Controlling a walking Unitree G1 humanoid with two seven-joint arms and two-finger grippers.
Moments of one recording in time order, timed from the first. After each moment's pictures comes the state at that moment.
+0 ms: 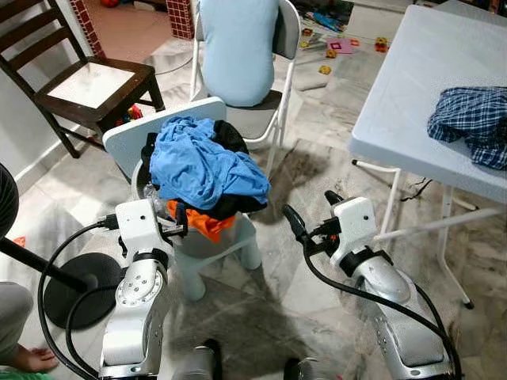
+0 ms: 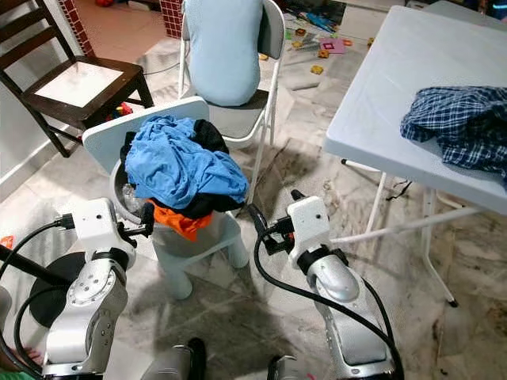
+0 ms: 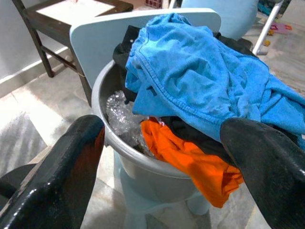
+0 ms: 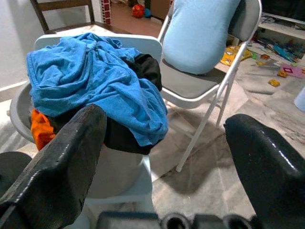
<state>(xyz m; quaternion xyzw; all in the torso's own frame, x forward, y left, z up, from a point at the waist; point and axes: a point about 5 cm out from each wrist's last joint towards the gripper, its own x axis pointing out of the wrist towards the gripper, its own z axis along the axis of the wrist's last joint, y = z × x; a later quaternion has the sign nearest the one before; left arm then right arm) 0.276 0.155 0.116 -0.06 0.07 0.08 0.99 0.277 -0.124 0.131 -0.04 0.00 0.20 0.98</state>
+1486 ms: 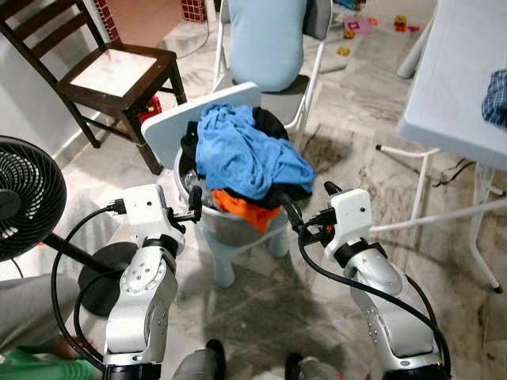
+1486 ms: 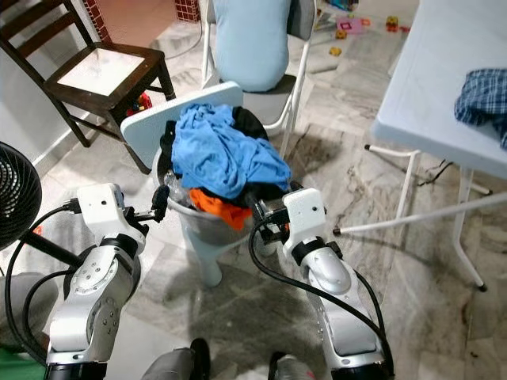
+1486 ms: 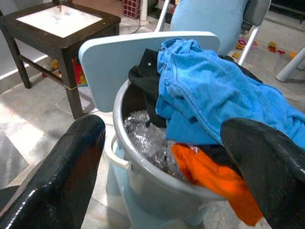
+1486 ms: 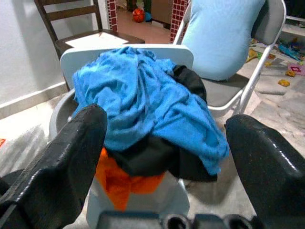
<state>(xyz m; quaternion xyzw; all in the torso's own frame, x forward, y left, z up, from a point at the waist) 0.287 0.142 0.137 -0.10 0.02 0.01 0.99 0.286 -0.117 0.142 -0.04 -0.03 0.18 0.98</state>
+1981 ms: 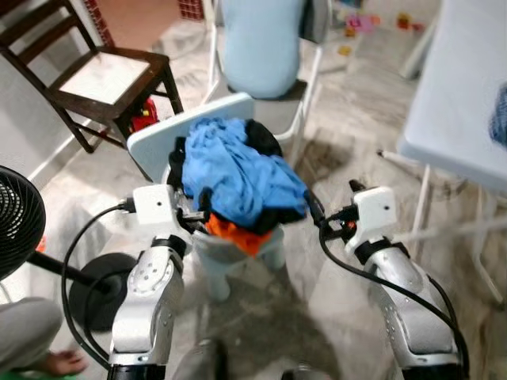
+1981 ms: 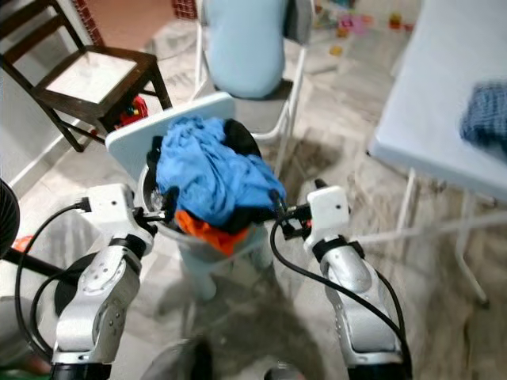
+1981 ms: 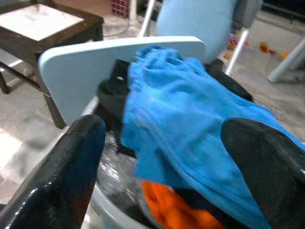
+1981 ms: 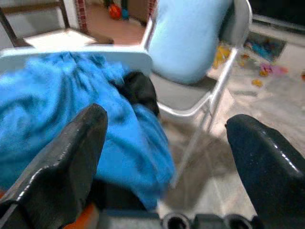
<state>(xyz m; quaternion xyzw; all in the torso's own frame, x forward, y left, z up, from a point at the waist) 0.286 0.136 0.134 -0.10 0.02 0.00 0.99 0.290 -0.135 0.144 -0.04 -0.03 0.14 0.99</state>
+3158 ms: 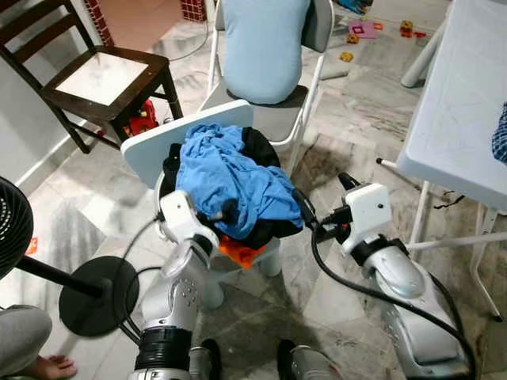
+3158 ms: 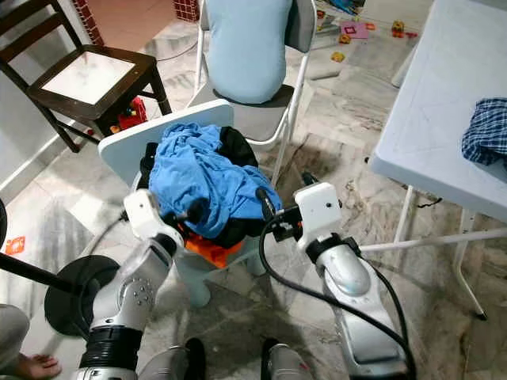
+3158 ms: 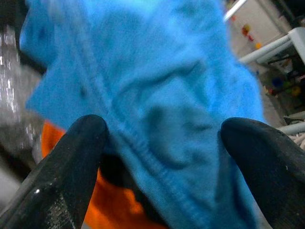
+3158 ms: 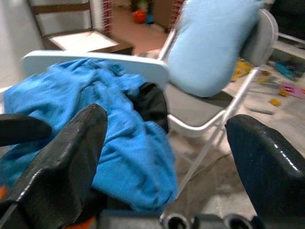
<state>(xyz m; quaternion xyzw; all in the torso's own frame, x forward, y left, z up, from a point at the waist) 0.315 0.099 0.091 -0.30 0.16 -0.04 0.94 0.269 -0.131 0.159 -0.08 -0.04 0.20 0.98</state>
